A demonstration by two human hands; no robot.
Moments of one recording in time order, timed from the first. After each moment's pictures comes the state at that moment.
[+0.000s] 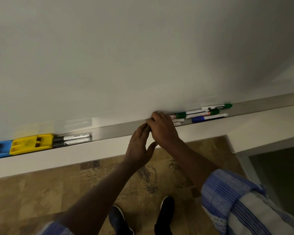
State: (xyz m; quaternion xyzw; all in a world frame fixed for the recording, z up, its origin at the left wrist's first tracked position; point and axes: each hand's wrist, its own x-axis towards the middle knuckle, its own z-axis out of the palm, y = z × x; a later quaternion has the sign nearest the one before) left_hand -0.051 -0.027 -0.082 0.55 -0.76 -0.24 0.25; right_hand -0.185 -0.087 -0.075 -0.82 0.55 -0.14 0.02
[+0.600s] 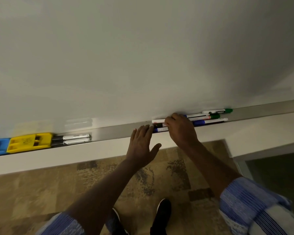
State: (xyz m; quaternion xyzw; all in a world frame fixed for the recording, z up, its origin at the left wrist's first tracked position) left_hand -0.060 -0.034 -0.086 0.60 -0.77 -0.18 0.15; right_hand -0.242 -0.090 -0.069 -0.80 0.58 -0.13 0.02
